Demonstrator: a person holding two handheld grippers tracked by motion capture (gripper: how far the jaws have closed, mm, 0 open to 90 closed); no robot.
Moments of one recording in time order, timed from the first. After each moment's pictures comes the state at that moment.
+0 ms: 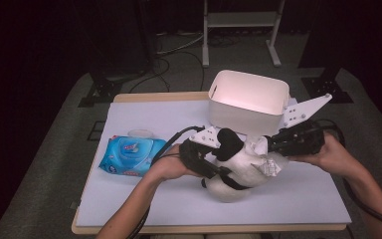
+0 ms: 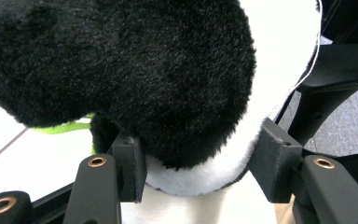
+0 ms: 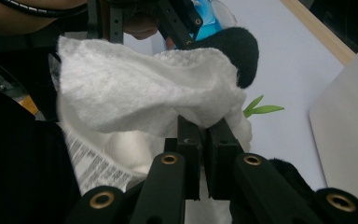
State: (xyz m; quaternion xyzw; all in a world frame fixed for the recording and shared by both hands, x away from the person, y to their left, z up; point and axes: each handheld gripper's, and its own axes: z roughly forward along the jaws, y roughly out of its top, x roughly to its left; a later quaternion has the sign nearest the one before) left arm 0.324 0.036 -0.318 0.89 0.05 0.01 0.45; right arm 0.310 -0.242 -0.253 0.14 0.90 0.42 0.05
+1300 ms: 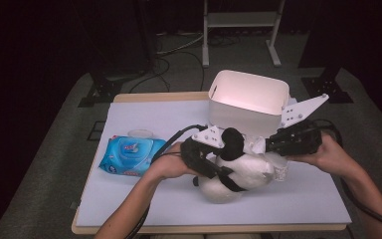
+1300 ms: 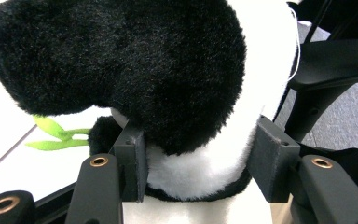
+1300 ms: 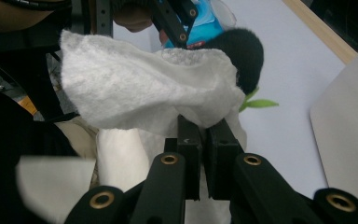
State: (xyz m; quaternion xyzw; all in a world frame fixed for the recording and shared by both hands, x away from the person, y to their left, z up) left arm 0.319 0.028 -0.305 0.90 0.03 0.02 0.43; right arm 0.312 -0.236 -0.254 0.13 0.90 0.41 0.06
